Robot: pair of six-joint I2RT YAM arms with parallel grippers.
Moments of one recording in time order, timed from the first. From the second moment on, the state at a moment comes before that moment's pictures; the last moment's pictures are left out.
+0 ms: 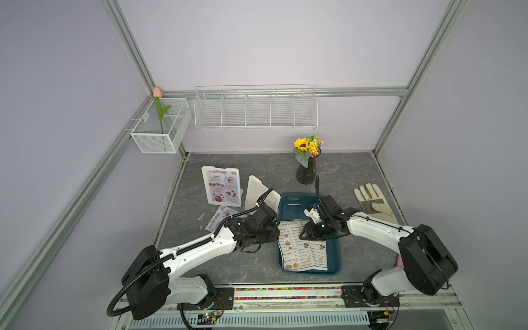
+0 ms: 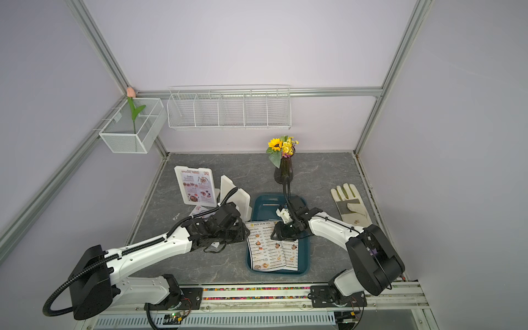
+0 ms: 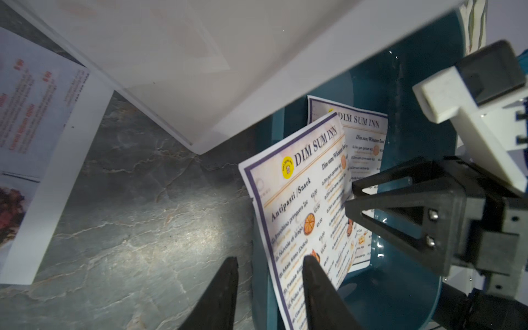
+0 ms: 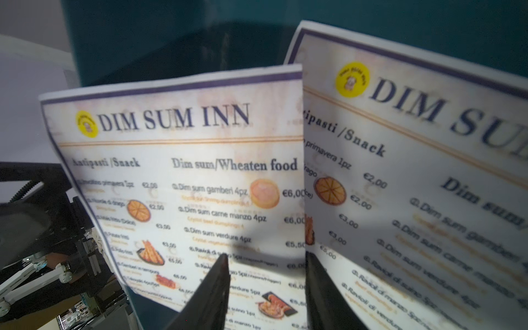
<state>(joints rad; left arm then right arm) -0.95 1.28 0.81 -0.48 0.01 -0.95 0.57 1.47 0.75 -0.47 -0.53 0.48</state>
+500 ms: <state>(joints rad) -0.96 1.32 0.78 -0.38 -0.02 -0.98 0.57 1.47 0.75 -0.47 -0.53 0.47</state>
